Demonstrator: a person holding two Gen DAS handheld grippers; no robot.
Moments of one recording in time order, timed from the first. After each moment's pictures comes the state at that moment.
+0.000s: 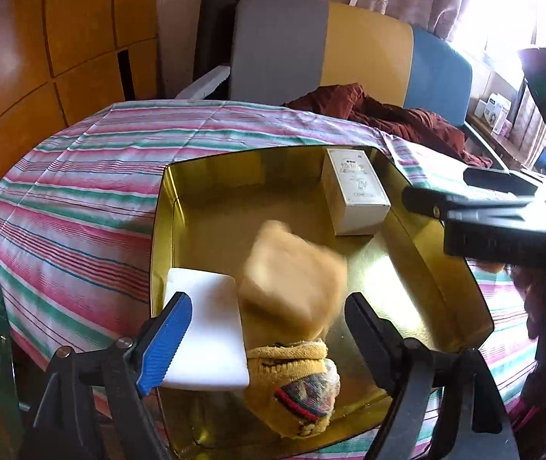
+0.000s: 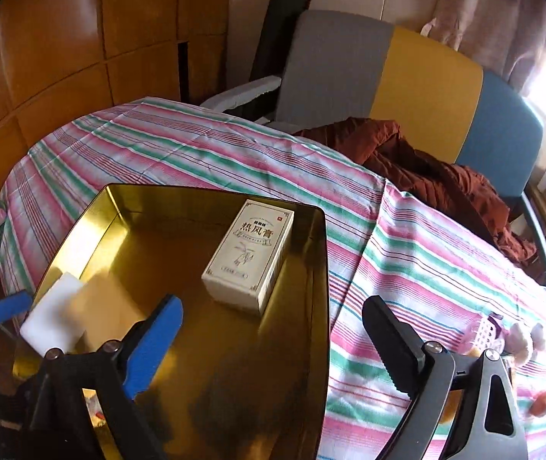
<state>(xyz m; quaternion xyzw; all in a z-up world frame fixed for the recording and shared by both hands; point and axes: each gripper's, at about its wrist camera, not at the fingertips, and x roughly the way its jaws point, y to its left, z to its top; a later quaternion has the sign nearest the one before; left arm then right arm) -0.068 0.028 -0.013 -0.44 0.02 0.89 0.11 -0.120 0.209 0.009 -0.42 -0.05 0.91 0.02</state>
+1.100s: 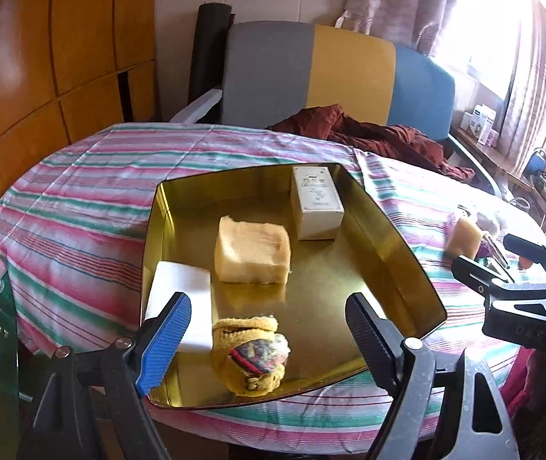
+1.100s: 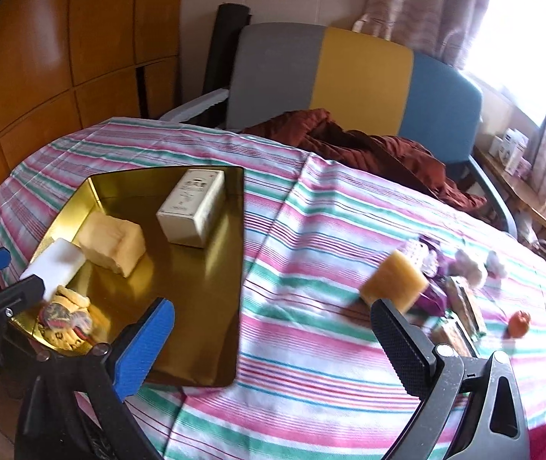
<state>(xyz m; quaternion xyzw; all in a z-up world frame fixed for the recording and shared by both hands) -0.019 0.048 0.018 -0.40 0.02 0.91 0.12 -0.004 0.265 0.017 -0.39 -0.01 0.91 0.10</state>
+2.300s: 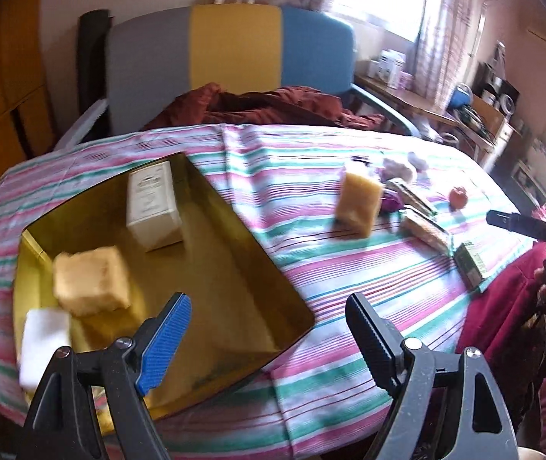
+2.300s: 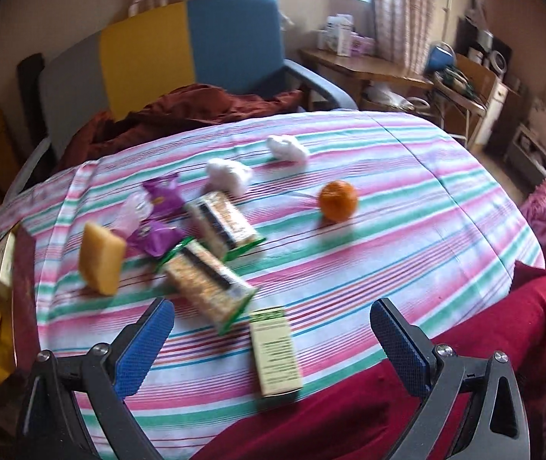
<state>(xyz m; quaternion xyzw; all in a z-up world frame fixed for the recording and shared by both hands) -0.011 0.178 0.011 -0.41 0.09 0.86 0.29 0.128 0.505 0.011 -0.41 0.18 0.83 0.34</state>
